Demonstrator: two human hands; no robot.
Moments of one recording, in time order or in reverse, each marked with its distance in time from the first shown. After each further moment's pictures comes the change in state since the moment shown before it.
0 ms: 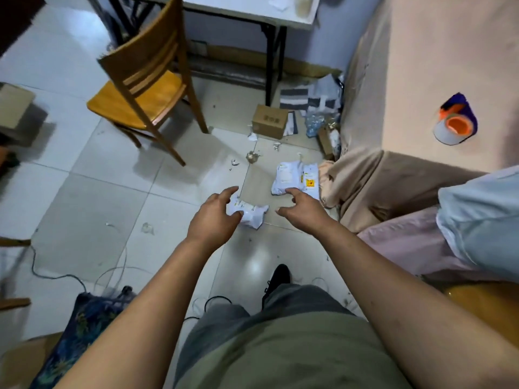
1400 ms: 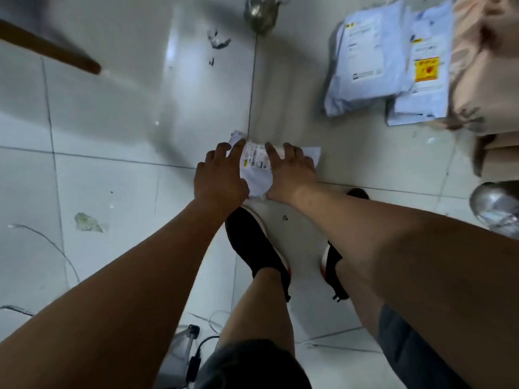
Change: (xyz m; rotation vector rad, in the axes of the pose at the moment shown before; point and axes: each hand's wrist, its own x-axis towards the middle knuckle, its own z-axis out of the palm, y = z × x) left_hand 0.507 -0.363 0.341 0.571 -0.324 0.100; right_hand 0.594 0.216 0.398 -0.579 -0.274 0.064
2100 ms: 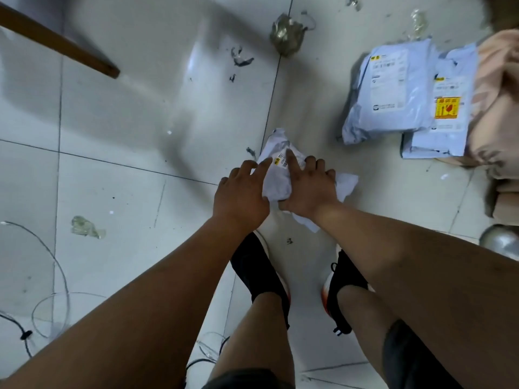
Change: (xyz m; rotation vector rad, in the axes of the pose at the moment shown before) left_hand 0.012 0.004 0.014 -0.172 0.021 0.027; right_hand 0.041 0.018 0.010 -0.133 0.130 -0.006
